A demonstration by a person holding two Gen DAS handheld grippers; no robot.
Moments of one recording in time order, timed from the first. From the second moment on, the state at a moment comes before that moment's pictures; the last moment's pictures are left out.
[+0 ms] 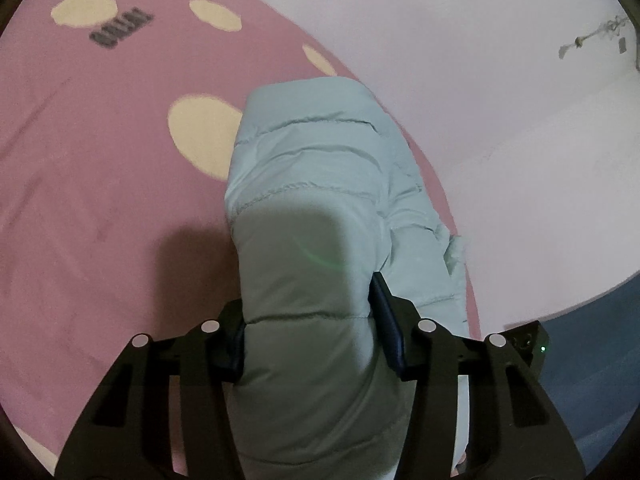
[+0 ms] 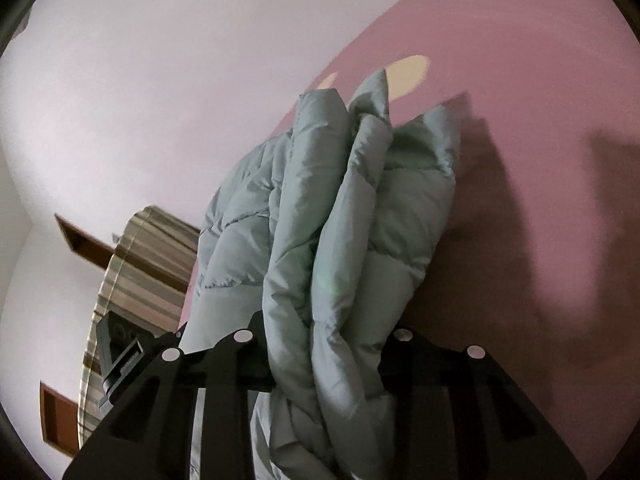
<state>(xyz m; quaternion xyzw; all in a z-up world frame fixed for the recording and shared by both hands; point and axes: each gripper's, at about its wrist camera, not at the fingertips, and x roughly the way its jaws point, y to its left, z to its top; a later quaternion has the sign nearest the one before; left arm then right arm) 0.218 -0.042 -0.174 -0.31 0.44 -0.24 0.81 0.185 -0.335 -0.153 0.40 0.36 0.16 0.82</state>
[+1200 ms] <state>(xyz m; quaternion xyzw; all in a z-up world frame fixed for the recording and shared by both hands) 0.273 0.065 -0.207 -0.32 0.44 -0.16 0.82 0.280 -0.240 -0.181 0.39 0.42 0.20 0.80</state>
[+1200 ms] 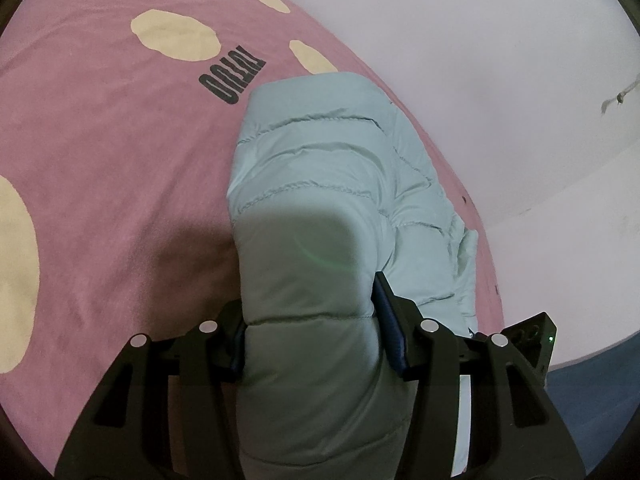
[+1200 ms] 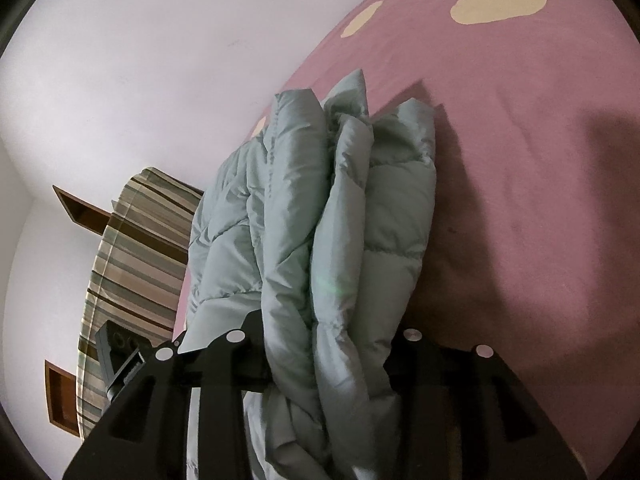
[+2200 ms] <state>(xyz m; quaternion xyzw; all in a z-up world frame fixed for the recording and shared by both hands) 0.219 0.054 -0.192 -0.27 0.44 -0.17 0.84 0.243 -0.244 -0.170 0.37 0.43 0.20 0.80</state>
